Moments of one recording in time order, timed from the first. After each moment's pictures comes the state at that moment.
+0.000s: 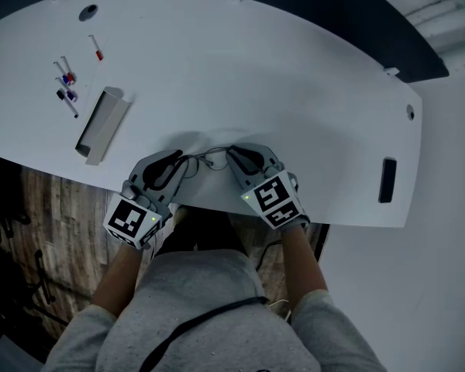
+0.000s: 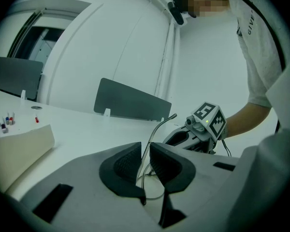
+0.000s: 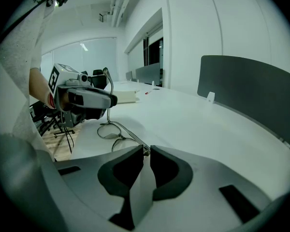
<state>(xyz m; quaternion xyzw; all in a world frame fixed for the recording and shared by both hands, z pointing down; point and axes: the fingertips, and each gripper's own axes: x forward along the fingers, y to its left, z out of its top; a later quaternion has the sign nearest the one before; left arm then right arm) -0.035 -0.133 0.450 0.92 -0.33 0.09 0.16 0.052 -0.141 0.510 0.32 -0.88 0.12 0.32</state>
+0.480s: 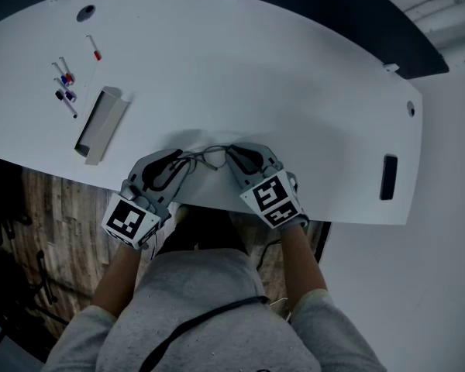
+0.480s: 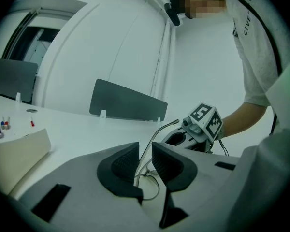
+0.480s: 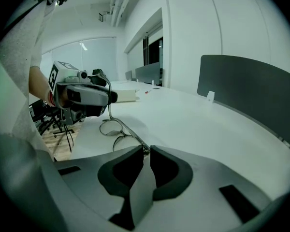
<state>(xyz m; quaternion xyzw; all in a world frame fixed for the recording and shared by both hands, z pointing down) -0.028 -0.129 0.444 0.94 -0.31 0.08 0.14 0.053 -0.139 0.511 0.33 -0.88 0.11 0.32</state>
